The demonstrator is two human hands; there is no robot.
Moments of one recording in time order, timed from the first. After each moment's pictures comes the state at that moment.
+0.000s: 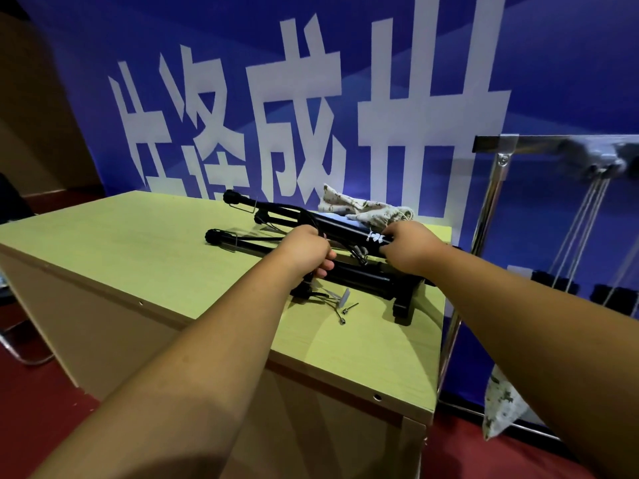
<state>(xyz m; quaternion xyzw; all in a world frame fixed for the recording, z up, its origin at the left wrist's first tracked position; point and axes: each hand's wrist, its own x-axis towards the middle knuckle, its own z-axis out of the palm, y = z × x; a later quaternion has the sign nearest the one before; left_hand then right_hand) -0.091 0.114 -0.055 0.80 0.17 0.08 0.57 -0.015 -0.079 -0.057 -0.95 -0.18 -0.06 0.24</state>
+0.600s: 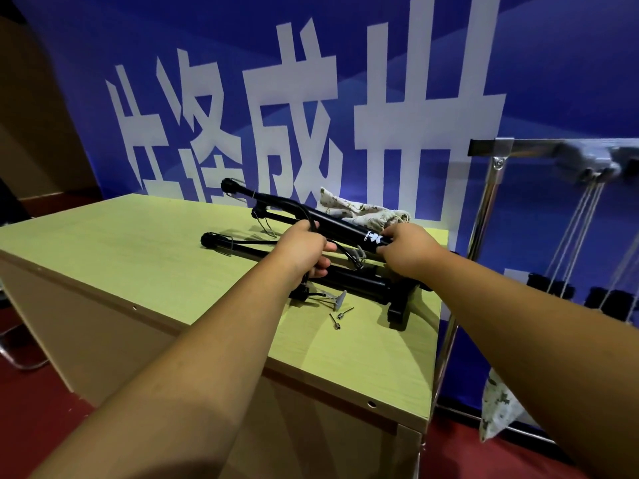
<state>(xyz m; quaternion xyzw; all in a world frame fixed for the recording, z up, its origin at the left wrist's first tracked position) -0.083 0.112 -0.051 0.76 0.17 0.11 0.62 -0.019 -0.082 -0.056 -0.94 -0.17 -0.07 0.29</state>
